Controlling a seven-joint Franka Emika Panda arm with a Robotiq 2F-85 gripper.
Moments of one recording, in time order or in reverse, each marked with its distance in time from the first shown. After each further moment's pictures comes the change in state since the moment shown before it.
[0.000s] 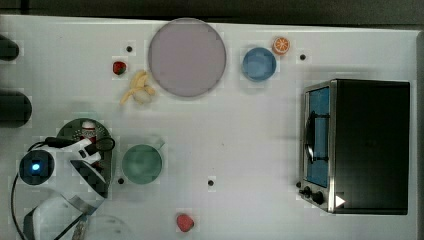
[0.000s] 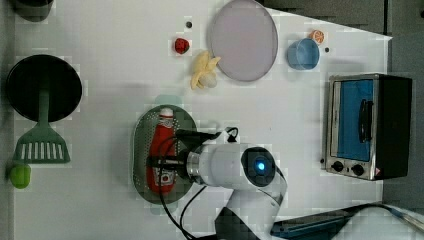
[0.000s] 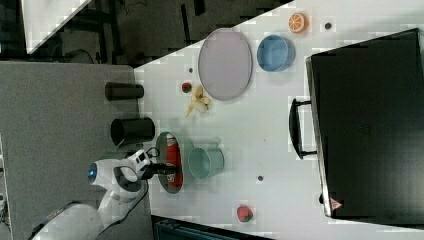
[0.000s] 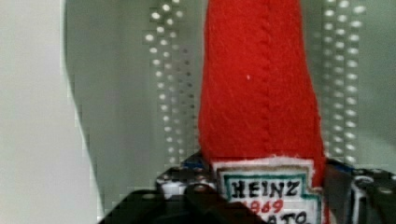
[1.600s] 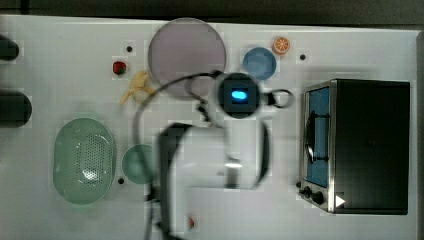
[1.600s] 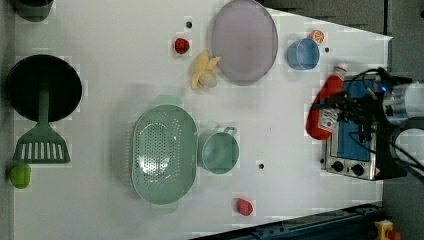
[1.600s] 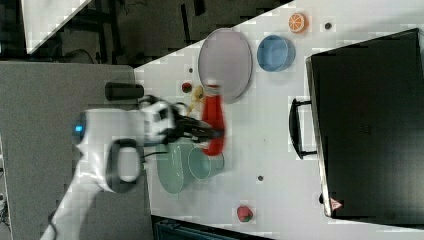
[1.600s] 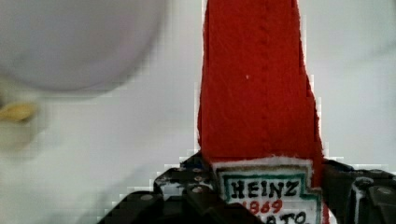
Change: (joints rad) arm -0.263 -0.447 -0.553 0.016 0.221 -0.428 -0.619
